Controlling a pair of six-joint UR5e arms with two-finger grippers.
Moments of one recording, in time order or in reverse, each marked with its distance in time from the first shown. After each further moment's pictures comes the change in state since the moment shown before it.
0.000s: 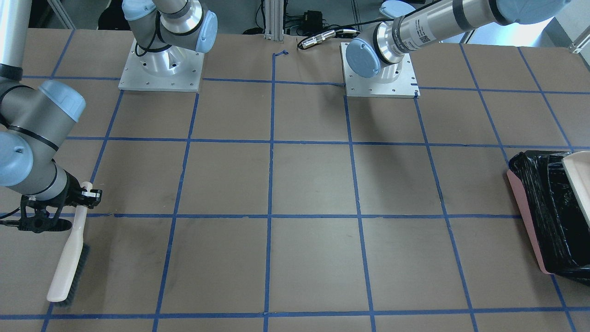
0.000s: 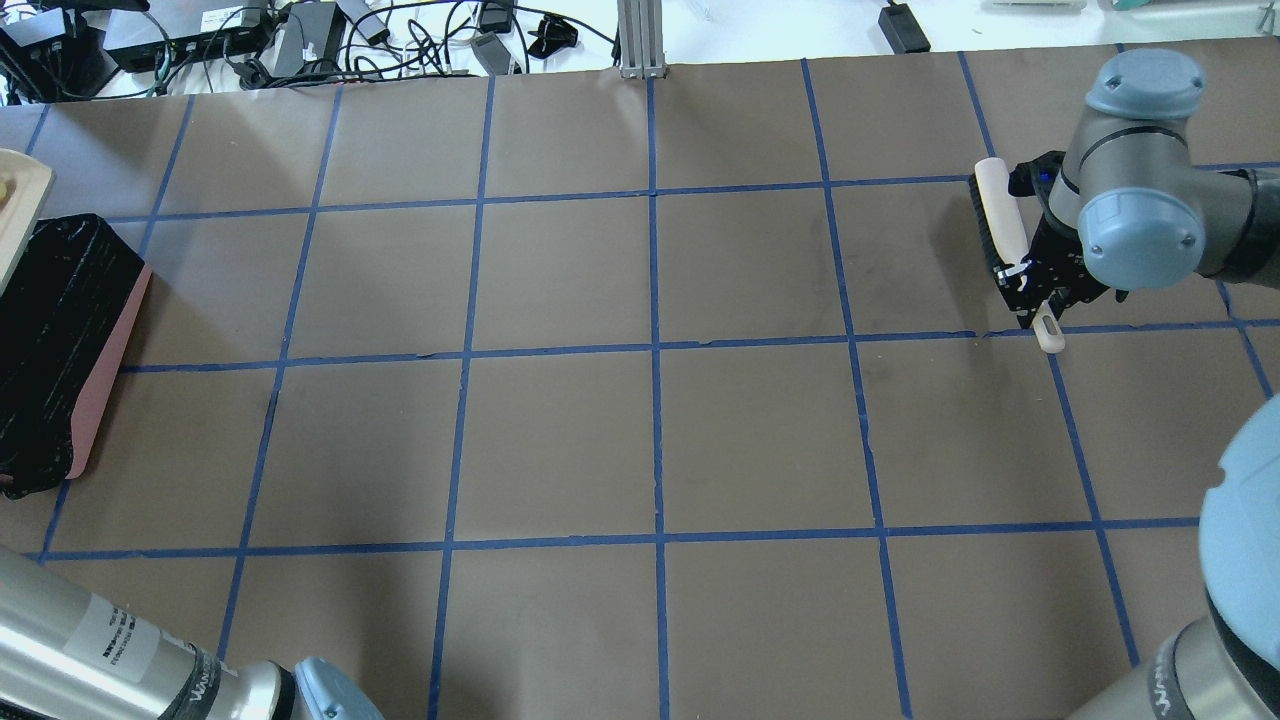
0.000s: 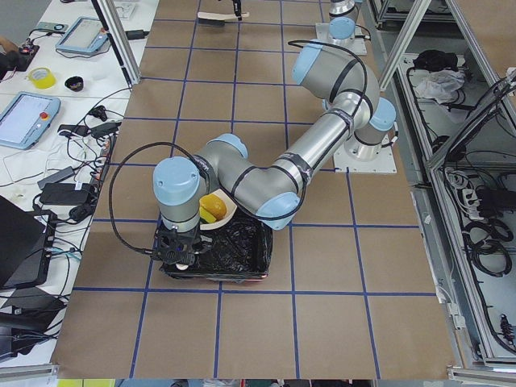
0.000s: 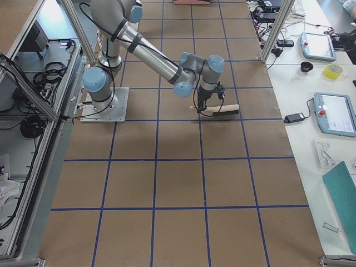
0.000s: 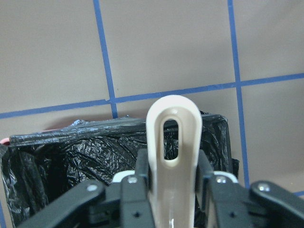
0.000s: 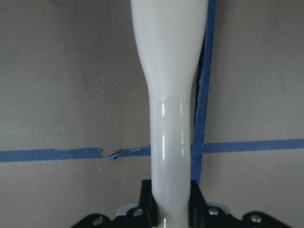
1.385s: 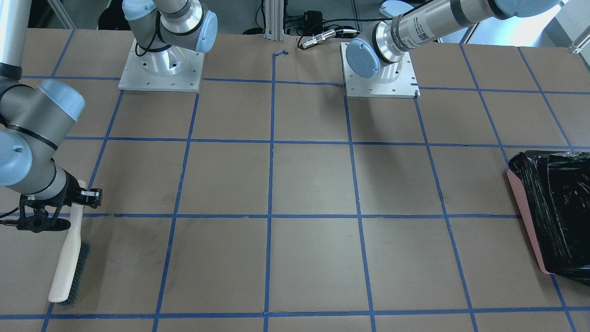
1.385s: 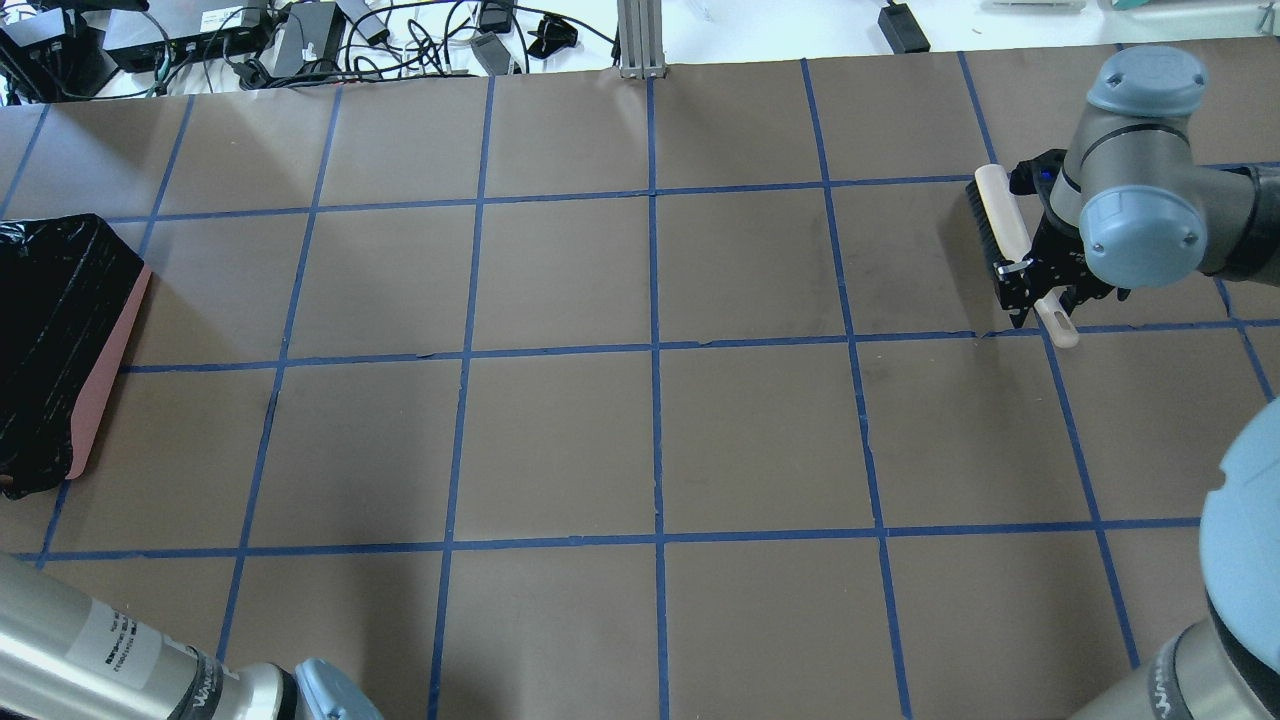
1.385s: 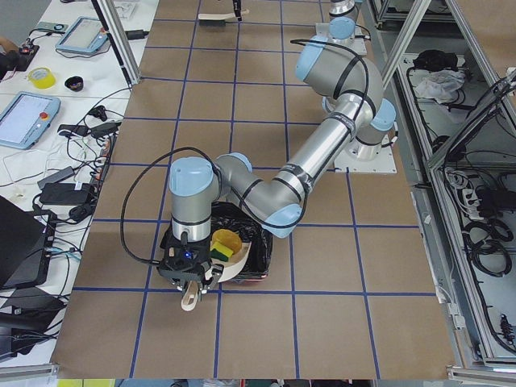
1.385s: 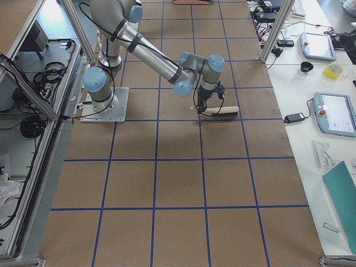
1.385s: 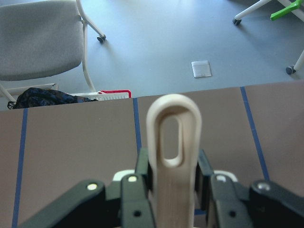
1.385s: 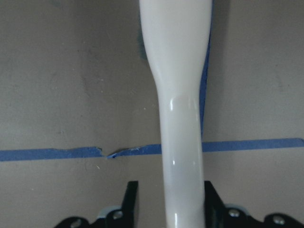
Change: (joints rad) left arm -0.038 0.054 -0.234 0.545 0.342 0.020; right arm 0.000 -0.003 -0.003 0.006 -0.003 0.002
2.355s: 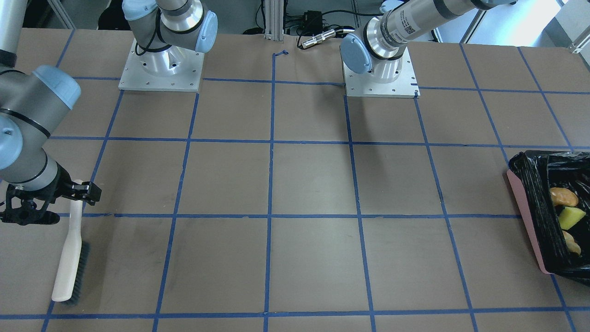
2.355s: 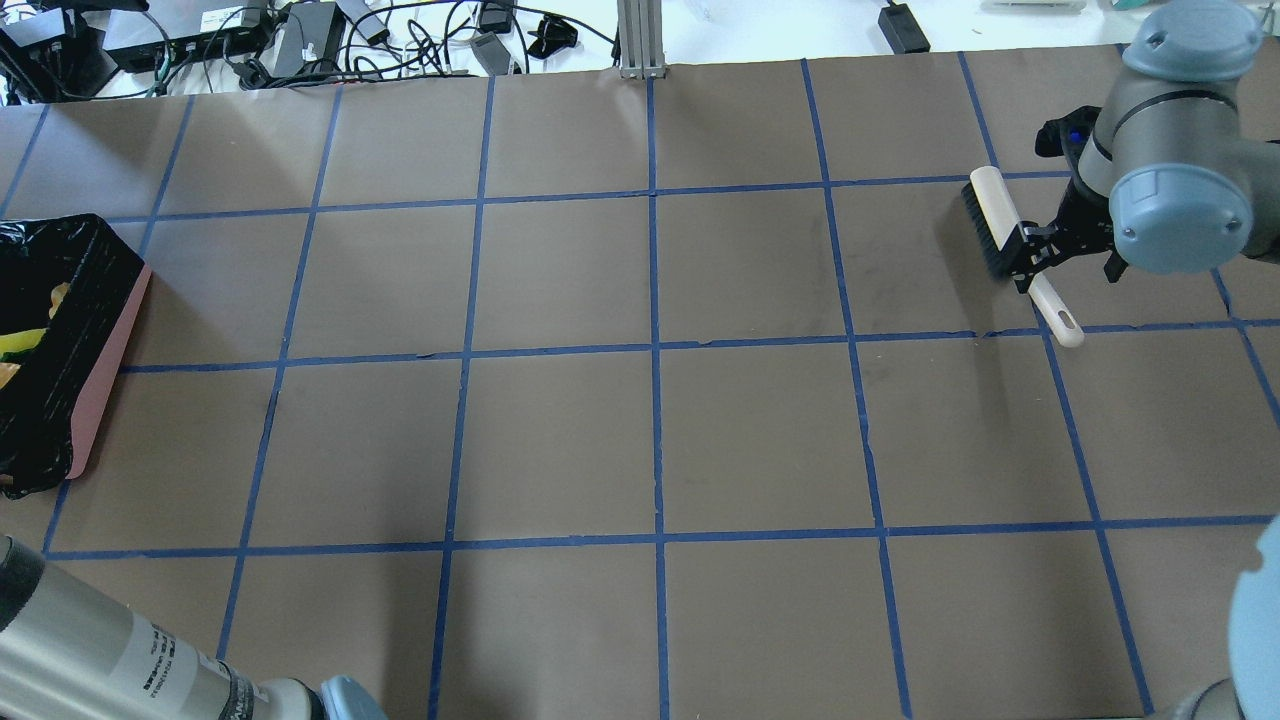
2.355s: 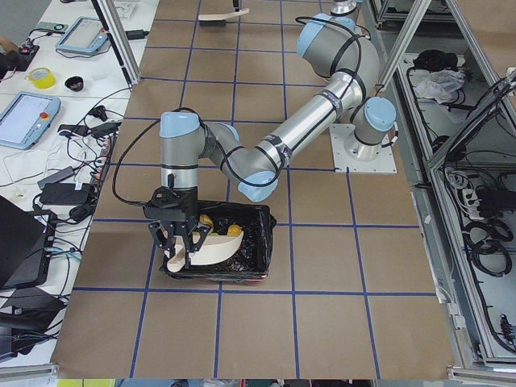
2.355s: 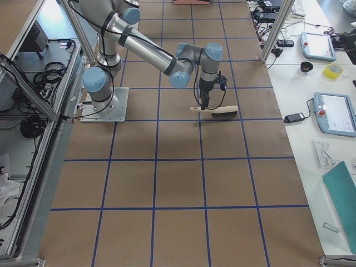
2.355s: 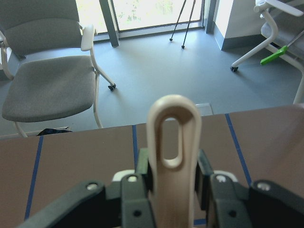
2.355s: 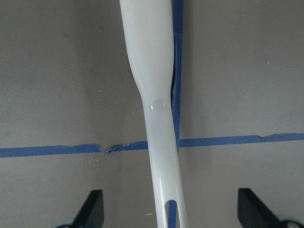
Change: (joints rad) left arm -0.111 0.061 -0.074 0.131 0.178 0.017; right arm 0.004 -0.119 -0.010 0.006 -0.002 0.002
